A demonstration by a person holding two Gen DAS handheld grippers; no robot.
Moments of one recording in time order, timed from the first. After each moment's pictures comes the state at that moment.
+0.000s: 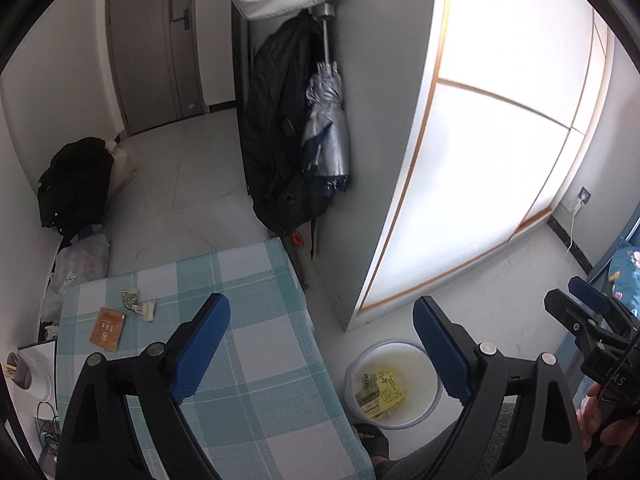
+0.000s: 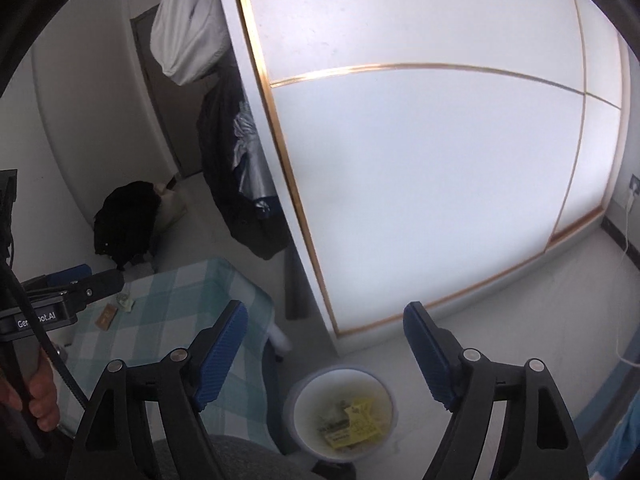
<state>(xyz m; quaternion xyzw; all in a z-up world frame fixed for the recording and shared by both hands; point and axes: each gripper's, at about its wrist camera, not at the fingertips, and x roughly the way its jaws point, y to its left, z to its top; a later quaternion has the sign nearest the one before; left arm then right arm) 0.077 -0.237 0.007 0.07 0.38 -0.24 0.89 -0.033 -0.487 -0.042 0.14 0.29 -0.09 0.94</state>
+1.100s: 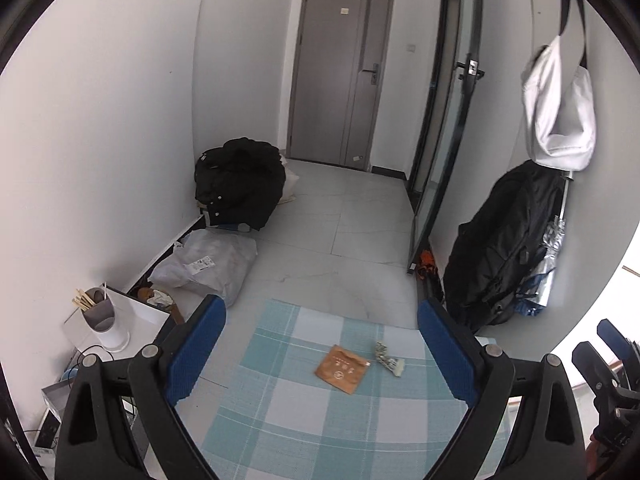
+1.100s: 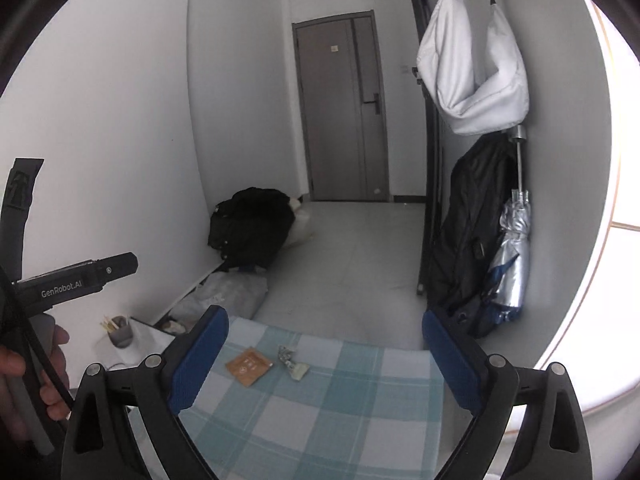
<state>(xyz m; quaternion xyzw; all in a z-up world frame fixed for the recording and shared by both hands) 0.122 0.005 0.025 -0.07 0.28 0.01 0.96 0.075 -0.238 0.013 0.02 0.19 0.12 0.97</state>
